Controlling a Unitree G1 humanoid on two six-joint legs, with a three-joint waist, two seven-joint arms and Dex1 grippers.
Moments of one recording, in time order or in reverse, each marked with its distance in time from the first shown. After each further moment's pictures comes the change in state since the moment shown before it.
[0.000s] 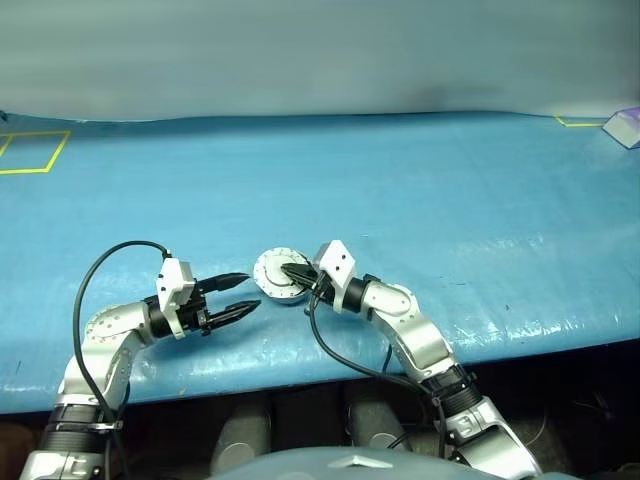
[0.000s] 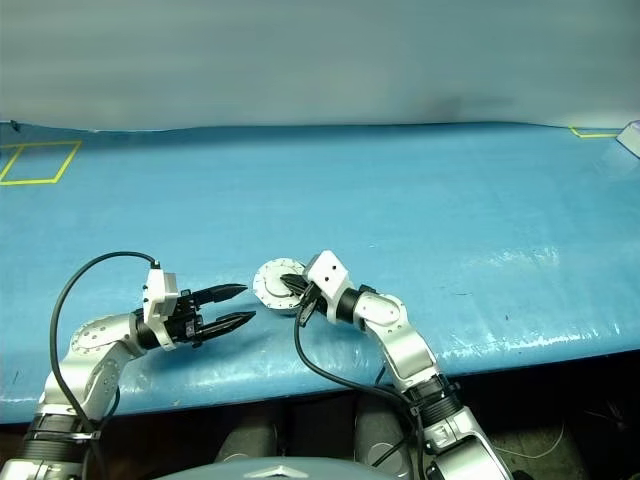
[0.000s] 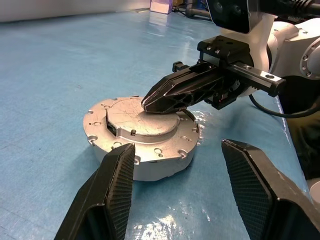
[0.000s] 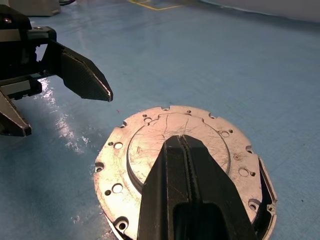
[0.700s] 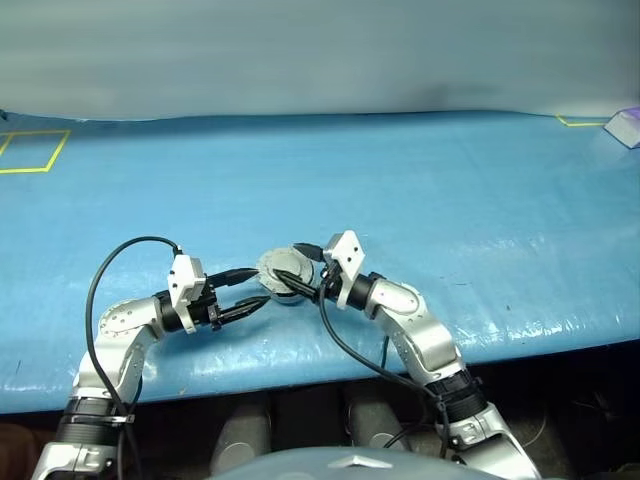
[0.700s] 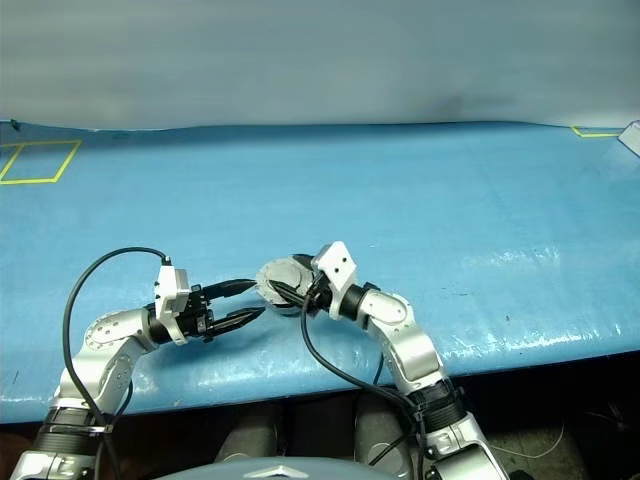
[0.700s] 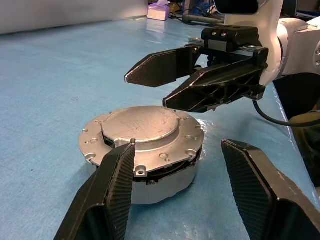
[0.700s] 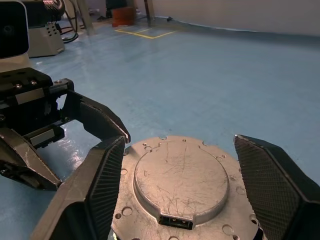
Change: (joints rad) left arm -0.033 -0.035 -0.025 0.010 0.030 -0.023 0.006; right arm 0.004 0.024 -0.039 -0.083 0.104 0.071 -0.009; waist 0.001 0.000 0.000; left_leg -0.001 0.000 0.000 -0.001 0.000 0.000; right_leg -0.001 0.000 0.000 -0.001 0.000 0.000
